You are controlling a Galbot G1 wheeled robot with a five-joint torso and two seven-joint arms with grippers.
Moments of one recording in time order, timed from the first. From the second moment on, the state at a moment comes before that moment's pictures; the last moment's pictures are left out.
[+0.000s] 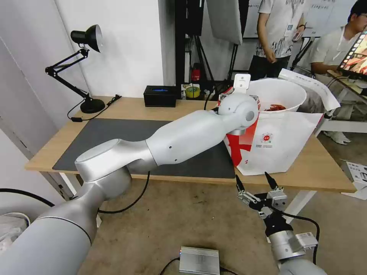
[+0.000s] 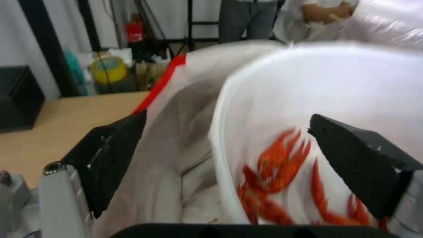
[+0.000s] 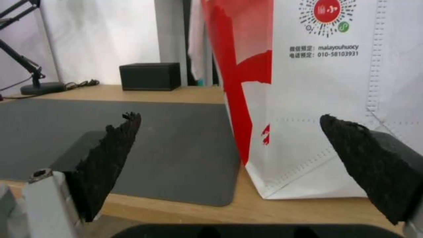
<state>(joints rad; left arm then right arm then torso) -0.23 -1.59 0.69 -1.25 -1.44 0.37 -0.90 -1.70 1.26 0.52 2.20 0.27 0.13 0.03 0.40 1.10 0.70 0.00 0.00</state>
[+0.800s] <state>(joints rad) -0.25 -1.53 0.62 -1.37 -1.45 0.35 -0.87 -1.70 1.26 0.52 2.20 0.27 0.13 0.03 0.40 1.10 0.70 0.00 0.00</state>
